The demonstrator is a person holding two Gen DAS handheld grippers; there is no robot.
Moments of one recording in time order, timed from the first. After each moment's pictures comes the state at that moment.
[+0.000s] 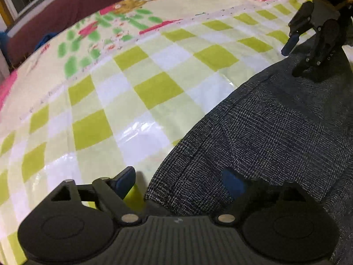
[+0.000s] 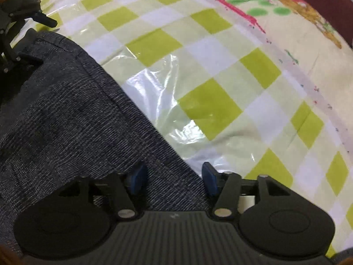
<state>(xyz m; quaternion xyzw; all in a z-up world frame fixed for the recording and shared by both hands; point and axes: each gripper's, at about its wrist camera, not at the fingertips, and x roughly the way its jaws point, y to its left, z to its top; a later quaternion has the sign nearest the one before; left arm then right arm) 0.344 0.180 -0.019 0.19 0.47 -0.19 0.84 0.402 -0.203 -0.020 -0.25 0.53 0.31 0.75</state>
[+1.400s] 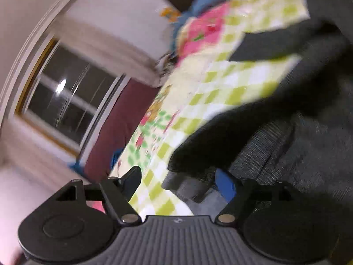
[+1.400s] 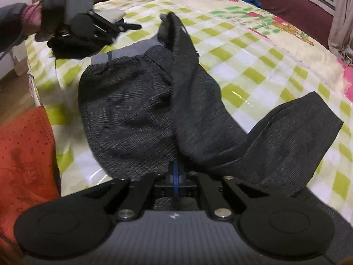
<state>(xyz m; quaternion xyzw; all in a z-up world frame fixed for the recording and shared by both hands) 0.097 0.081 0.026 0.51 0.16 -0.12 0.84 0.032 -0.207 0.045 -0.19 0.44 0.30 0.83</state>
